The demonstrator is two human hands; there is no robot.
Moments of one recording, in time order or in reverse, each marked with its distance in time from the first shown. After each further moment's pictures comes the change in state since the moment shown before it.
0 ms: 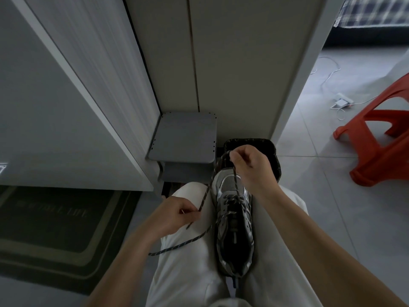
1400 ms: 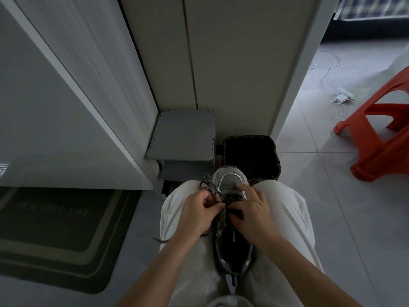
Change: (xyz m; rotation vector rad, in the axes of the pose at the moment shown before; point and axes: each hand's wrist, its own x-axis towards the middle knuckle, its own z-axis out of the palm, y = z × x) left_hand 0.027 0.026 0.067 -0.316 0.363 -0.001; right_hand -0.073 0.064 0.001 -0.648 -0.268 -0.038
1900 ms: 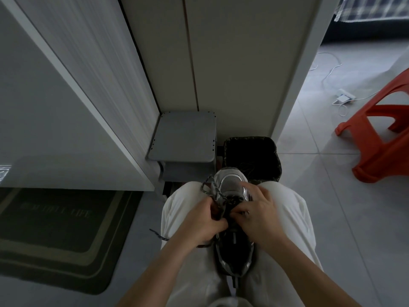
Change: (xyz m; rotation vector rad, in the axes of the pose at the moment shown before) left_hand -0.002 -0.011 -0.003 0.193 -0.261 -0.023; right_hand -0.001 0.001 -0.009 0.048 0.120 -0.016
